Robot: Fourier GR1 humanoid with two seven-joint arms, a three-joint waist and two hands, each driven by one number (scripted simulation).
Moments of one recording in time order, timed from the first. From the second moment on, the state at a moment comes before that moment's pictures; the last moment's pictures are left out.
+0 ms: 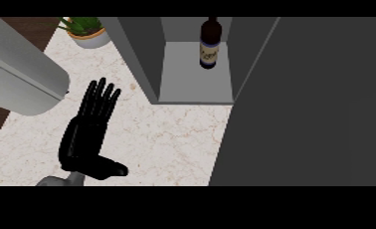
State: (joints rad) left arm -0.03 0.30 -0.28 -1.48 0.65 -0.09 -0.43; right arm 0.36 -0.87 0.76 -2.51 -0.01 -0.34 -0.08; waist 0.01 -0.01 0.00
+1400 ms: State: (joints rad) left arm 0.02 0.55 -0.02 -1.46 0.82 -0.34 -0.37; right arm 0.17 -0.81 0.81 -2.50 -0.02 -0.21 0.07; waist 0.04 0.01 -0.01
